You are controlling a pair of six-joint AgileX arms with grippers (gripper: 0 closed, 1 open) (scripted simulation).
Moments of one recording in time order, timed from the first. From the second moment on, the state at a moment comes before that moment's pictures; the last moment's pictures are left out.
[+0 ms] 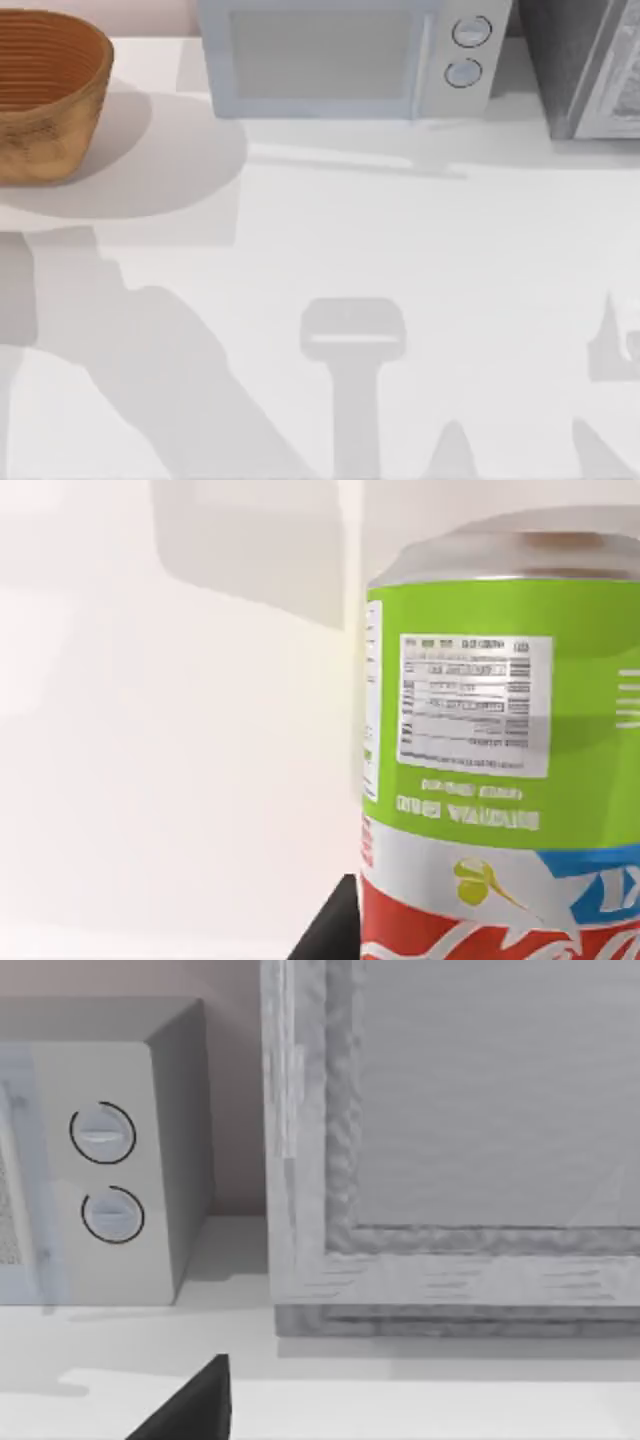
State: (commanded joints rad) left arm 0.38 2.01 1.49 -1.06 0.00 0.40; right arm 0.00 0.00 0.00 0.00 0.00 0.00
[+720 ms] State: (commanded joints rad) left arm 0.37 2.01 1.49 -1.06 0.00 0.40; right arm 0.00 0.00 0.00 0.00 0.00 0.00
